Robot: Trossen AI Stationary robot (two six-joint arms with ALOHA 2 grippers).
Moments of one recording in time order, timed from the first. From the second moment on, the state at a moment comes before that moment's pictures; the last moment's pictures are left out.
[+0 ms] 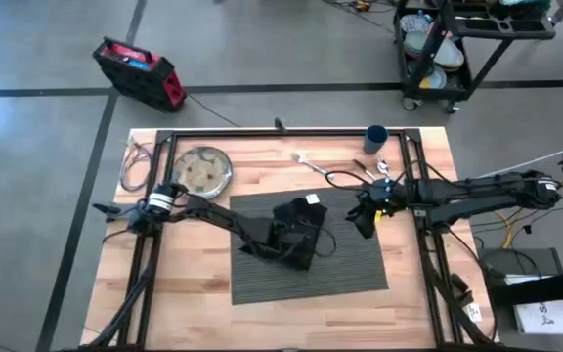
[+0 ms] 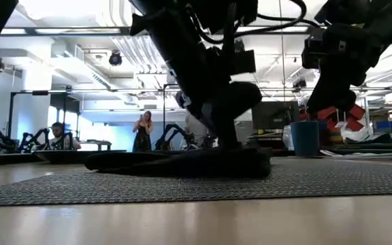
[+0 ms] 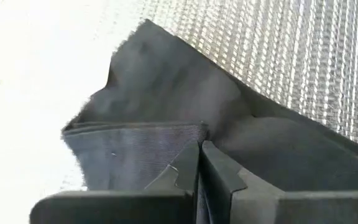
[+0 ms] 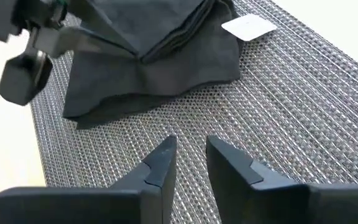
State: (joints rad) left arm -0.20 2.08 1.51 -0.46 -0.54 -0.32; right arm -0.08 0.91 0.46 -0.31 -0.09 0.53
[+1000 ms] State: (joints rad) left arm -0.17 2.11 1.48 -0.40 -0.46 -0.35; right arm -0.08 0.91 0.46 -0.31 -0.09 0.52
